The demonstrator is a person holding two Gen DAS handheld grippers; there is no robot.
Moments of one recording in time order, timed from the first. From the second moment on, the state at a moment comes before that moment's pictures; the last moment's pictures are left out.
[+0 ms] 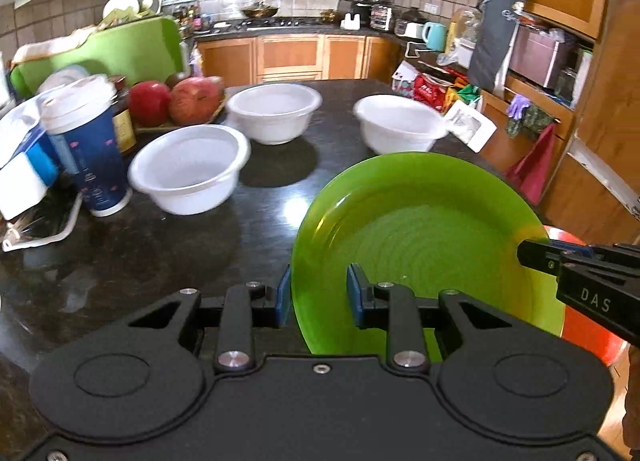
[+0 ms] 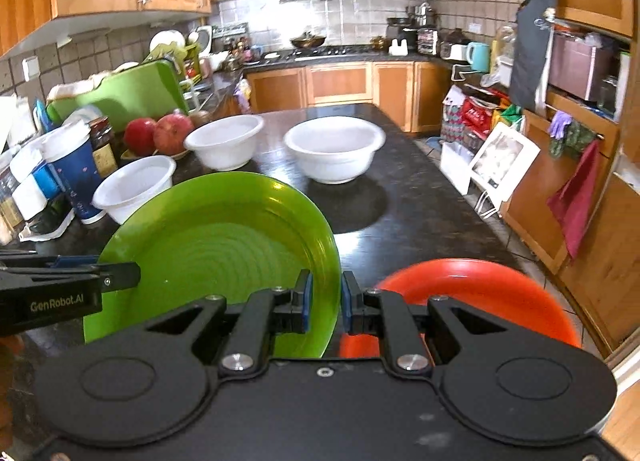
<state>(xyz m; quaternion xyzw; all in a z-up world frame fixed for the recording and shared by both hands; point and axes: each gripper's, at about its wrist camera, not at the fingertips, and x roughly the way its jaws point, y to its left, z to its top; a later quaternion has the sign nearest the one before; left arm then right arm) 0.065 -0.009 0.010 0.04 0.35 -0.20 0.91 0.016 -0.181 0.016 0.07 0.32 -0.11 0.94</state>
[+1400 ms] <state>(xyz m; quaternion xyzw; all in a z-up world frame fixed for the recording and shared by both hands) 0.010 -0.154 -0.006 0.03 0.35 -0.11 0.93 -0.037 -0.340 -0.011 0.00 0.28 -0.07 0.96</state>
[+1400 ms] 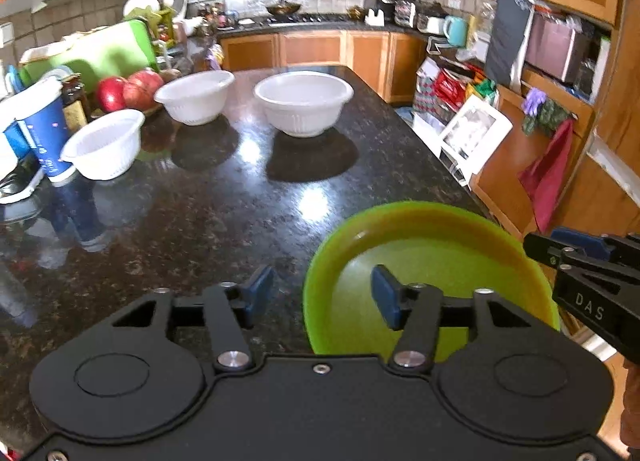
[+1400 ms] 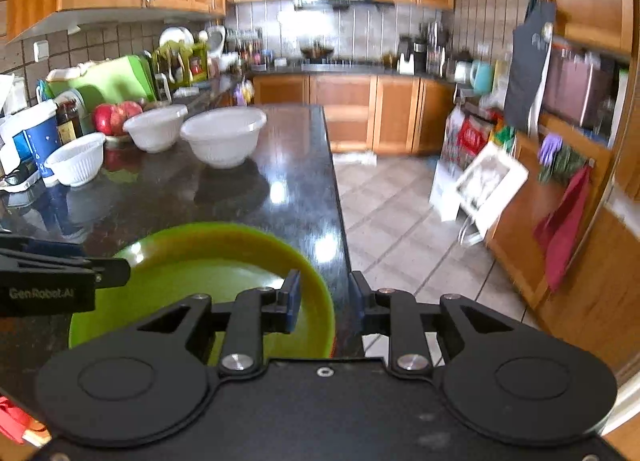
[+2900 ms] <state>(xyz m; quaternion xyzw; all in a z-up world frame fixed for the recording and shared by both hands) 0.083 0.074 0.040 -0.04 0.28 -0.11 0.95 0.059 -0.091 0.077 -0.05 0.13 -0.01 0.99</state>
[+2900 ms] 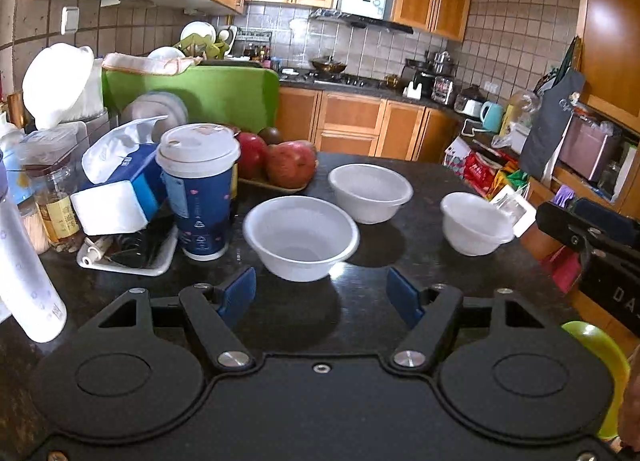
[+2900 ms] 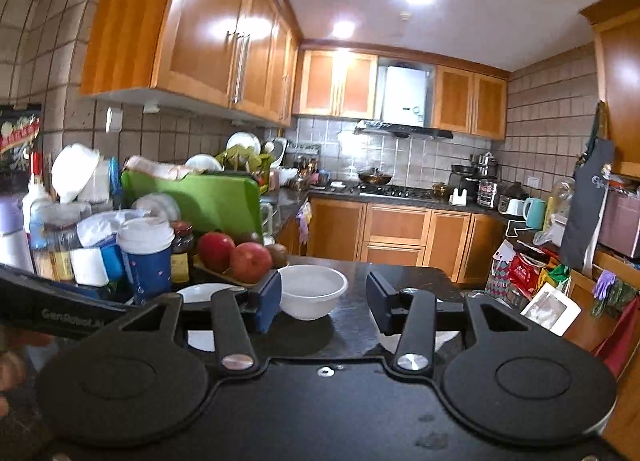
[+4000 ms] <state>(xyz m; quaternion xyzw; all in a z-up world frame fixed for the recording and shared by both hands) 0.191 0.074 0.000 -0.02 0.35 -0.03 0.94 0.287 -0.076 -0.002 -0.01 0.34 0.17 0.93</state>
